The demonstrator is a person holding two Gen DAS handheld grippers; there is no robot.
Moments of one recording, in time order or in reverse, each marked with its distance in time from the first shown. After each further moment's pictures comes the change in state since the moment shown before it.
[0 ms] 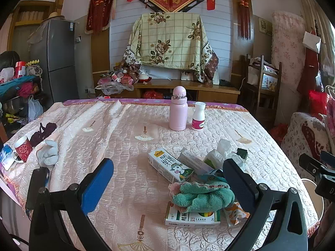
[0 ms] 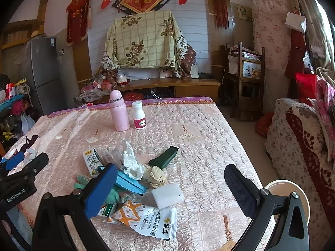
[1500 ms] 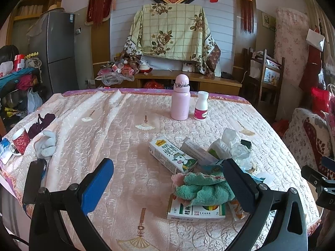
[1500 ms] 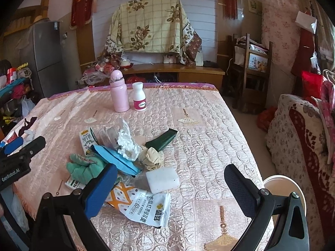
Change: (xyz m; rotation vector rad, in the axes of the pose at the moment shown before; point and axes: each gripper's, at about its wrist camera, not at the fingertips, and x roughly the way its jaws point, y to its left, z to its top) left arm 0.017 0.007 -0.012 -0.007 0.050 0.005; right arm 0.014 -0.006 -0.016 -0.064 0.101 0.013
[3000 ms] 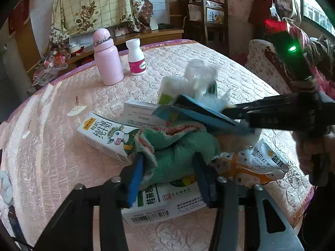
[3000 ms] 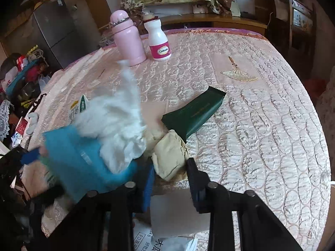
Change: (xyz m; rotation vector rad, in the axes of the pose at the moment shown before) left arm 0.091 -0.057 -0.024 0.421 0.290 -0.261; right arm 0.178 0.005 0.003 0.005 0.322 0.292
